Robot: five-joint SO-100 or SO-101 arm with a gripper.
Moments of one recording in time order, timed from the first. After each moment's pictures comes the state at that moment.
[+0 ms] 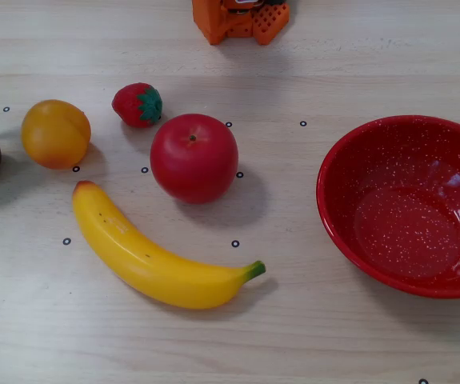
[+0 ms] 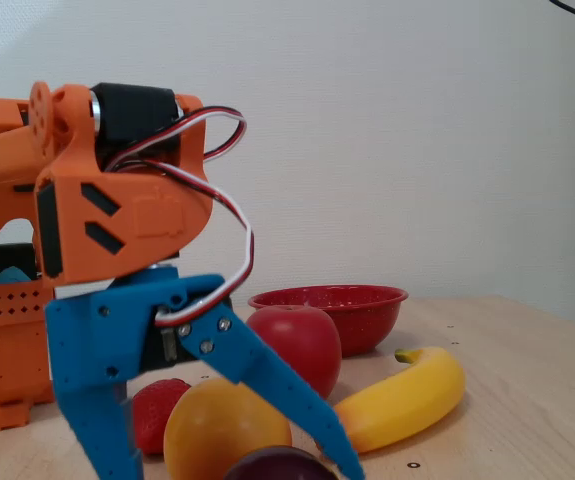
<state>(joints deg) -55.2 36.9 34.5 81.5 65.9</state>
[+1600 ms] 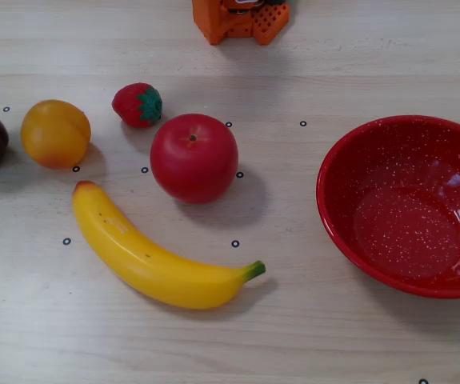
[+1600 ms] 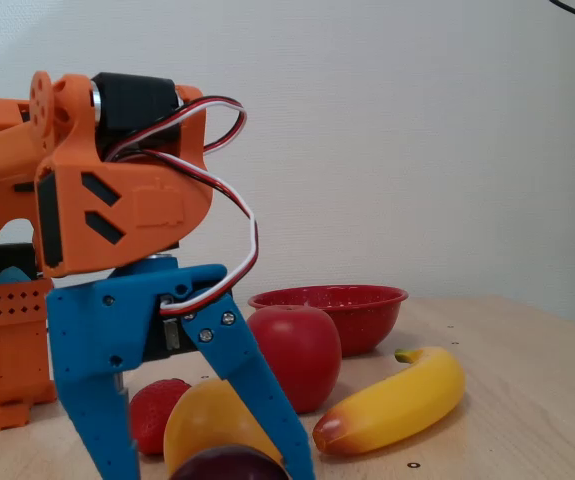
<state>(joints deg) -55.1 36.8 32.4 84.6 70.1</state>
